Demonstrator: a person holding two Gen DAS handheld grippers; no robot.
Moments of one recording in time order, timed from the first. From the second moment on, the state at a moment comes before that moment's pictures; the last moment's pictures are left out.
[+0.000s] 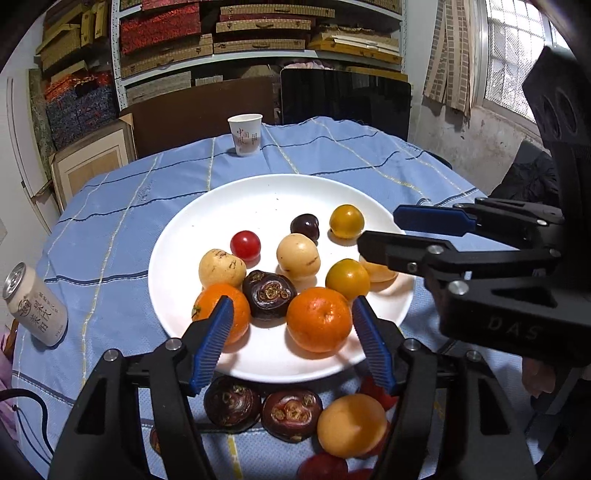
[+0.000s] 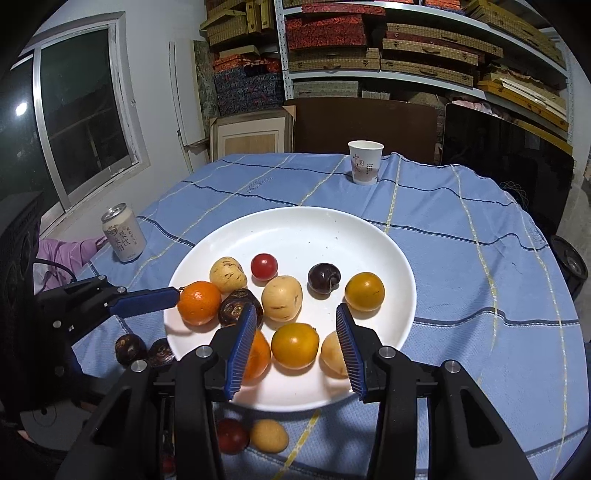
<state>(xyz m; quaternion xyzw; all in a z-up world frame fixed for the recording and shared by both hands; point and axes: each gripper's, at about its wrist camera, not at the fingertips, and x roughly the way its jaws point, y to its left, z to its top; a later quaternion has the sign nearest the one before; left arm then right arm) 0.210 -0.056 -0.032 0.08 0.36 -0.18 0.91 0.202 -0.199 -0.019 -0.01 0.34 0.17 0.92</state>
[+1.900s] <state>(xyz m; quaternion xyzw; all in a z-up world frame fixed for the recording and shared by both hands) 0.072 -0.017 -0.077 0.09 0.39 -0.20 0.89 0.074 -0.179 -0.071 -0.02 0.37 0.22 0.90</state>
